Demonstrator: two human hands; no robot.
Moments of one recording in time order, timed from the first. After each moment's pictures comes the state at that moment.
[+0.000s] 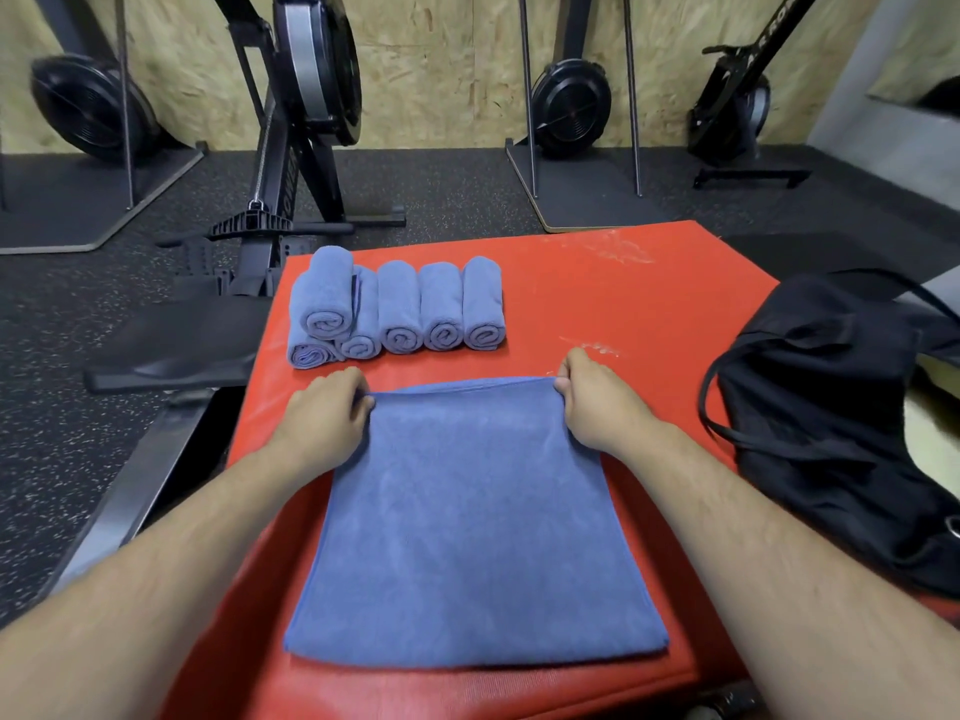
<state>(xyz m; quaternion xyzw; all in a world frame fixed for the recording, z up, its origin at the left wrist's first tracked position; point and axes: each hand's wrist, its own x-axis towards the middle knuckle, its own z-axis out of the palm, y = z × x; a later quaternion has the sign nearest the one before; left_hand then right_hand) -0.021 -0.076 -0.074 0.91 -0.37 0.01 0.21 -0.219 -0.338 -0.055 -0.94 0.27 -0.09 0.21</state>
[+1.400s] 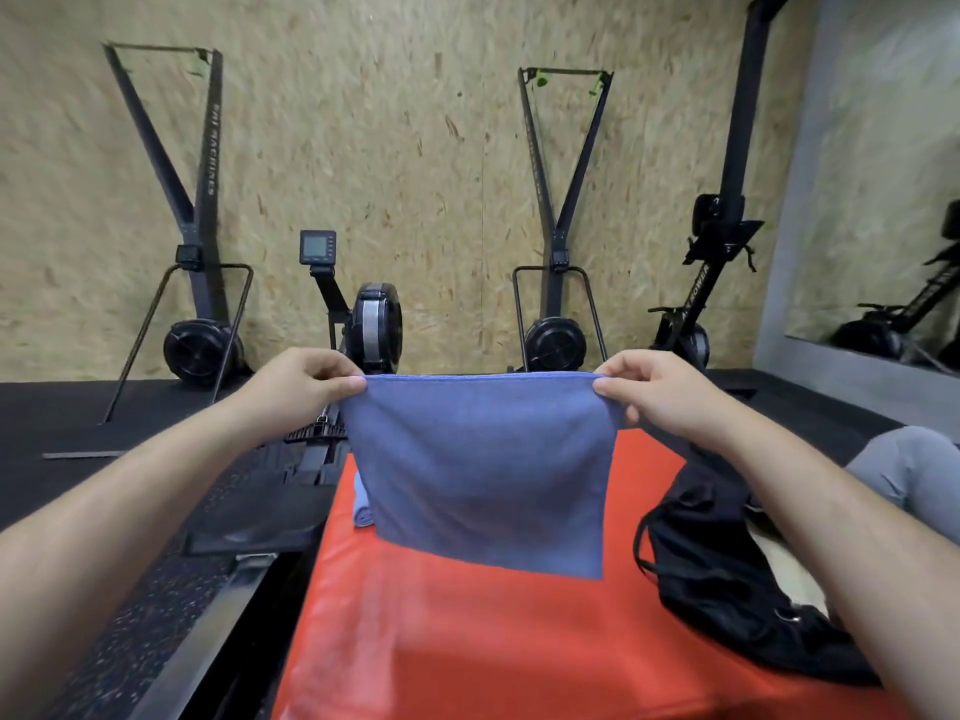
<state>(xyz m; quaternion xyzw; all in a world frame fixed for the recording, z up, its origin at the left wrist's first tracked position) -0.158 0.058 0.251 0.82 -0.40 0.08 0.41 -0.406 -0.256 0.248 -0.87 0.13 -0.29 0.38</state>
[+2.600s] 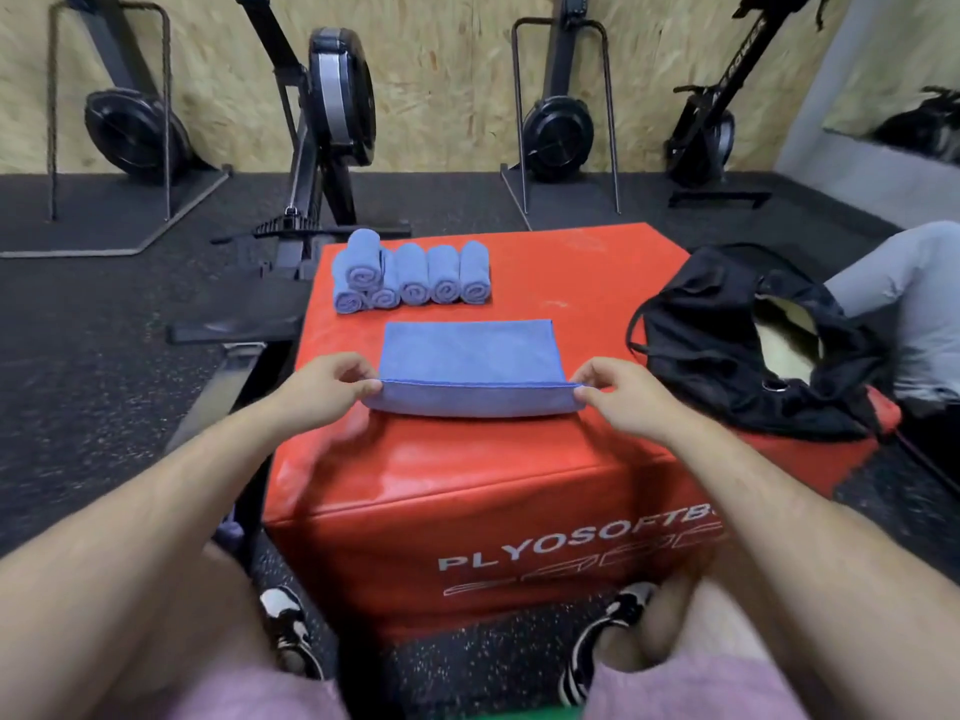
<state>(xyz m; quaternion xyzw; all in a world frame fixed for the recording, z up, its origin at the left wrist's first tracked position) -0.157 0.041 -0.016 0.86 -0.36 -0.12 0.33 -0.410 -0.256 -0.020 -0.92 0.23 -0.13 0.29</state>
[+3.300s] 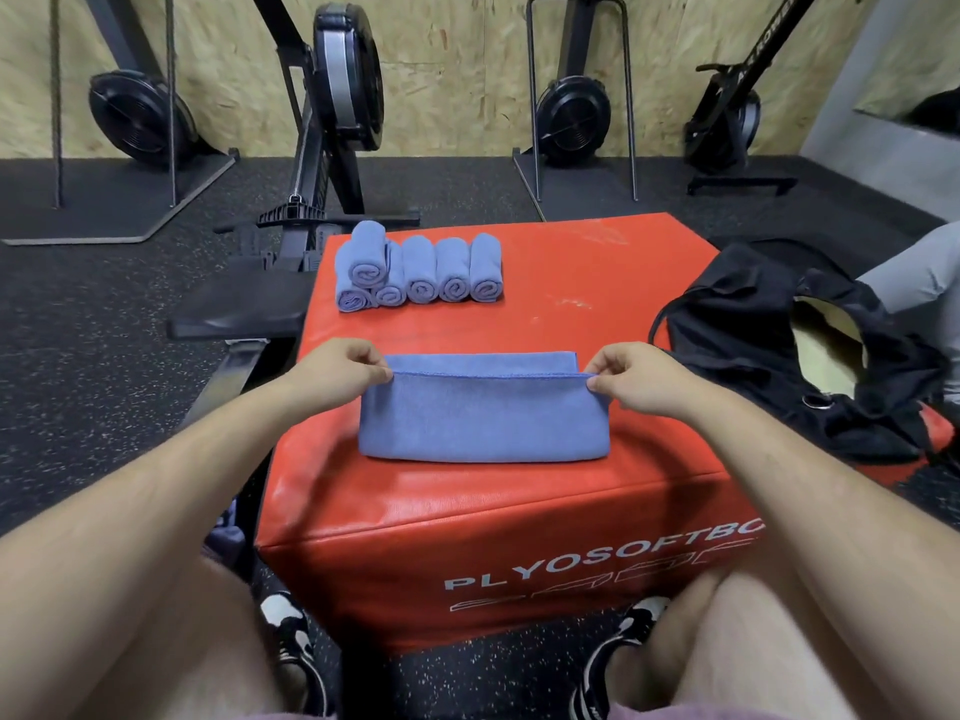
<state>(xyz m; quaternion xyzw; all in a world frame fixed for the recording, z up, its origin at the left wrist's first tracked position) -0.132 0.011 -0.007 0.87 -0.29 -0.18 0.37 -0.370 -0.291 -0.007 -0.90 0.27 -0.04 0.33</state>
